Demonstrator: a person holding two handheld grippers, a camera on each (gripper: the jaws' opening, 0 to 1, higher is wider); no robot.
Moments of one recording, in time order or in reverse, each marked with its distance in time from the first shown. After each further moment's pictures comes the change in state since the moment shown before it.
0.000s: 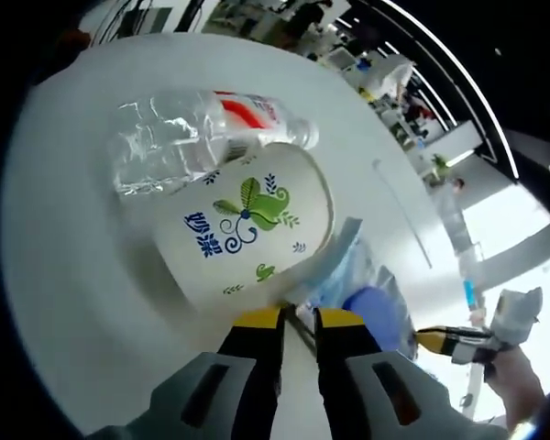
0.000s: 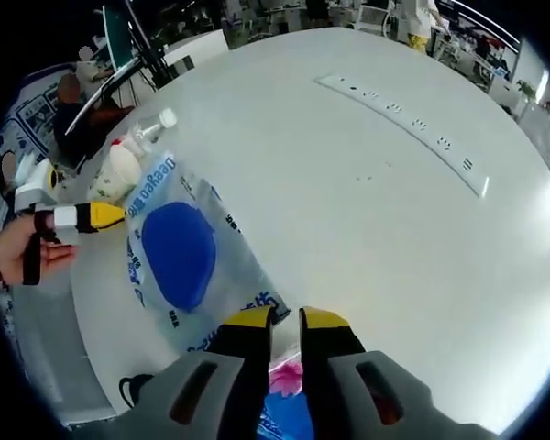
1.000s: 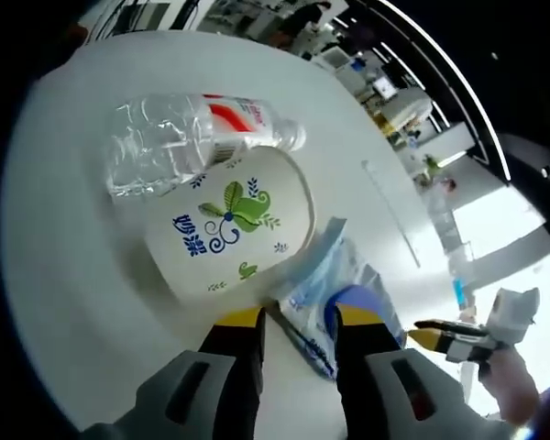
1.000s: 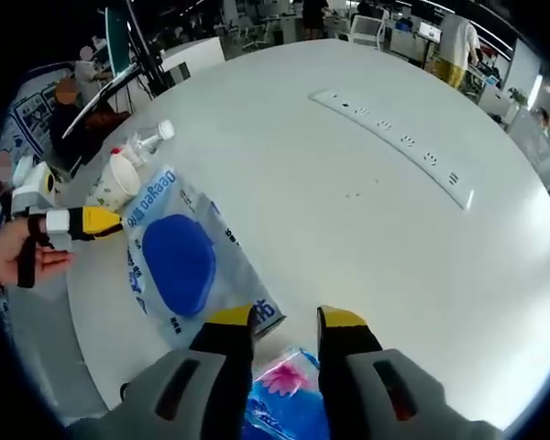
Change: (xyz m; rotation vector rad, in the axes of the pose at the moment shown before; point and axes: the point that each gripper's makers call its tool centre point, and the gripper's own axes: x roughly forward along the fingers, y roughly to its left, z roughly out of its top) left arm -0.005 -0.011 -0.002 -0.005 0.018 -0.050; right arm -0.014 0.000 0.011 -0.011 -0.049 -0.051
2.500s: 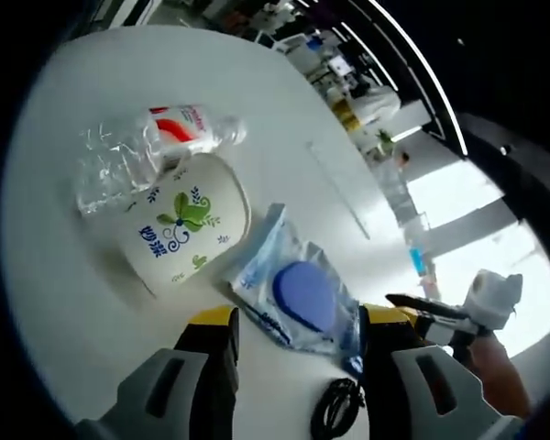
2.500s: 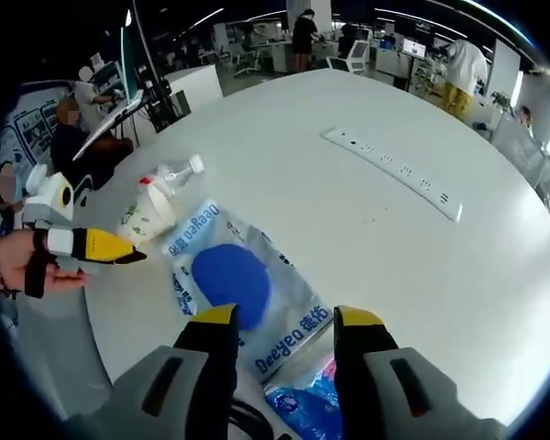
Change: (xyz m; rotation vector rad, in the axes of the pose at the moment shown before) left arm -0.032 -0.034 -0.006 0.079 0.134 -0.235; right arm -0.035 0.046 0.018 0.050 -0.135 -0.031
